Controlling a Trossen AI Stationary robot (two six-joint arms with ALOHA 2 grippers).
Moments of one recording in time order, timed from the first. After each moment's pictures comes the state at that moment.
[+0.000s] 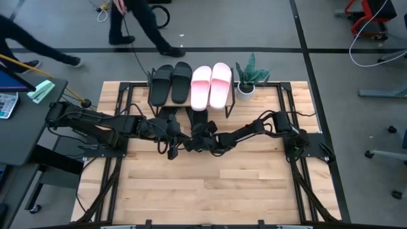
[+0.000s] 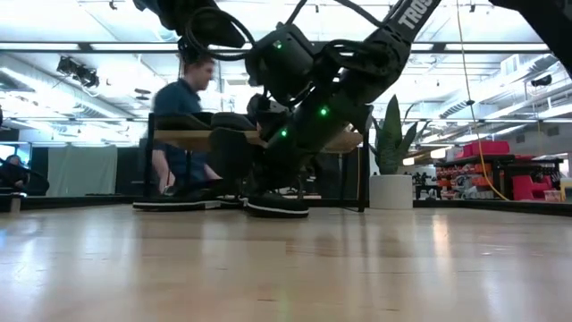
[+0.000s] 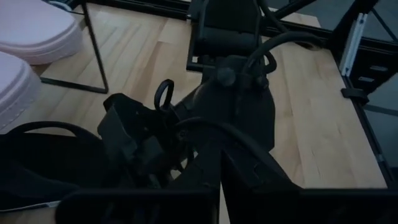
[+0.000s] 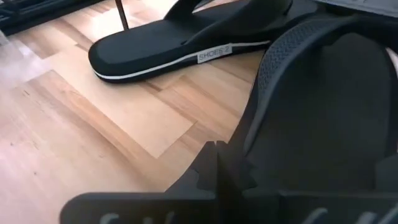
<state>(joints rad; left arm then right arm) -0.16 1.21 0.88 -0.19 -0.18 -0.27 0.07 2.21 1.30 0.21 0.75 0.64</state>
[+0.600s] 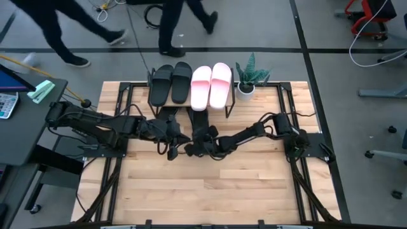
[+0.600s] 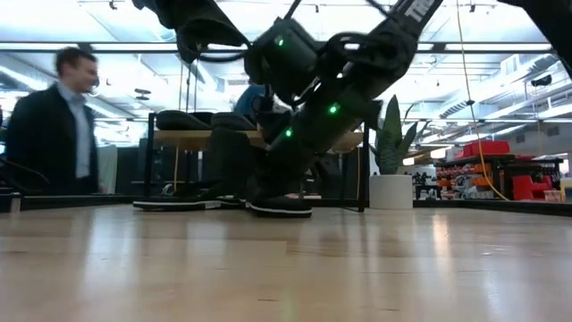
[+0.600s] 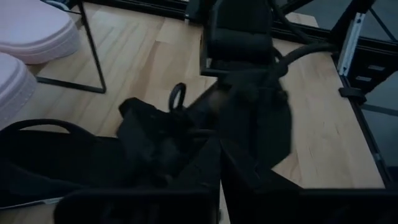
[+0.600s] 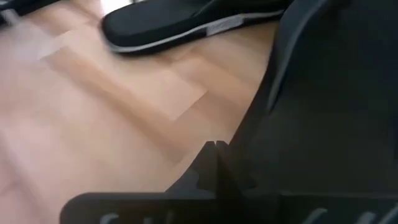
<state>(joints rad) -0.17 1.21 0.88 -0.19 -0.19 -0.28 0.11 2.21 1.30 0.14 0.73 0.75</state>
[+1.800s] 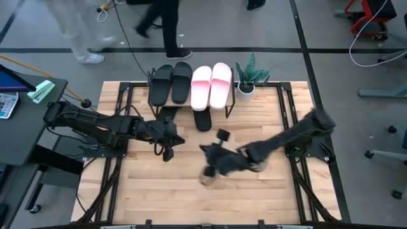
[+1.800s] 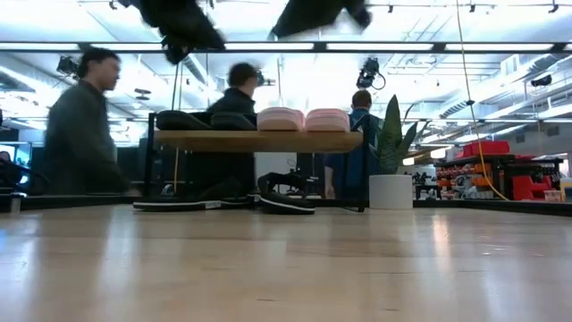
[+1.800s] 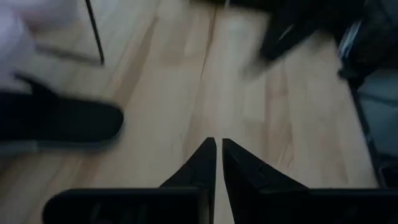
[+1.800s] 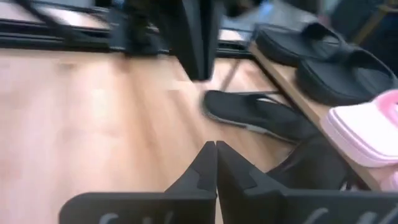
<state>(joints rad) -0.18 1.16 0.88 -0.30 -0.18 -0.34 0.38 1.76 1.30 -0.17 0.80 0.20</state>
